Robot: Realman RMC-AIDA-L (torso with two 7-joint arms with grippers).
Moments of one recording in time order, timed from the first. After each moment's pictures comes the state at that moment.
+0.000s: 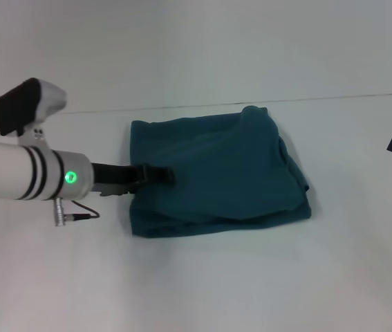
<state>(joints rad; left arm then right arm) -0.86 -2.12 0.91 0.50 2.28 0.89 -2.54 0.33 1.96 -0.52 -0.67 -1.77 -1.50 1.94</state>
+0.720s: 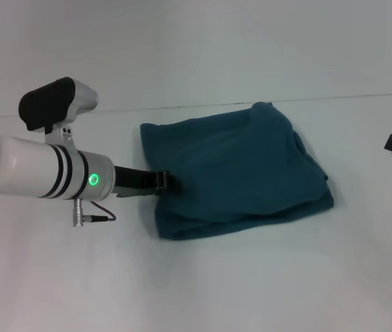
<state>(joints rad) -0.90 -2.14 1.02 0.48 2.28 0.85 -2.55 0.34 1.96 -0.51 -0.67 -1.77 -1.51 1.94</state>
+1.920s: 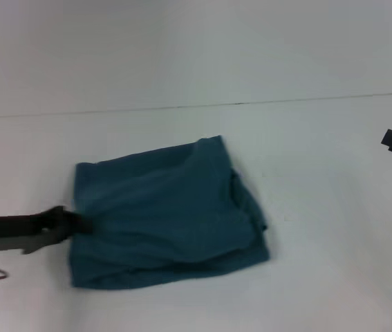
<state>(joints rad) -0.52 -2.13 0.76 0.87 2.28 1.32 -2.59 0.35 1.96 -0.51 -0.65 -1.76 -1.50 1.95</state>
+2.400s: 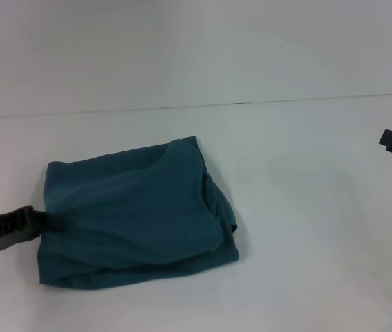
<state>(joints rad) -0.53 -2.09 0.58 0.84 2.34 1.38 -2.46 0.36 1.96 -0.51 -0.65 -1.77 -1.50 1.96</state>
